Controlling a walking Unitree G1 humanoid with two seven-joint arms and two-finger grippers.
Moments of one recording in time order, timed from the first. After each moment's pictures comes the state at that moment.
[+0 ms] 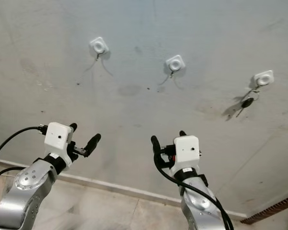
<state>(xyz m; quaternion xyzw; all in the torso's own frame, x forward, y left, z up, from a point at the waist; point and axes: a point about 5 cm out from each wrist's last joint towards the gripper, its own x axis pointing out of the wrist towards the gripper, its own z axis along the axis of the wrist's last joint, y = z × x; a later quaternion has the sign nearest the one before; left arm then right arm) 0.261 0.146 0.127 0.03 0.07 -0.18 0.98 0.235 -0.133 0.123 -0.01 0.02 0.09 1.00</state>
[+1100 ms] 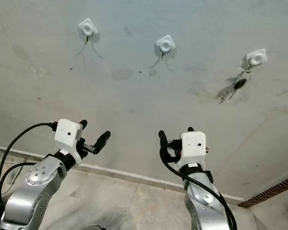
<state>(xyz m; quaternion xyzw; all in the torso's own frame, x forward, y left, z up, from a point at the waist) 0.266 0.135 0.131 0.03 0.06 -0.20 0.98 0.242 -0.142 0.127 -0.01 0.02 0.06 1.00</state>
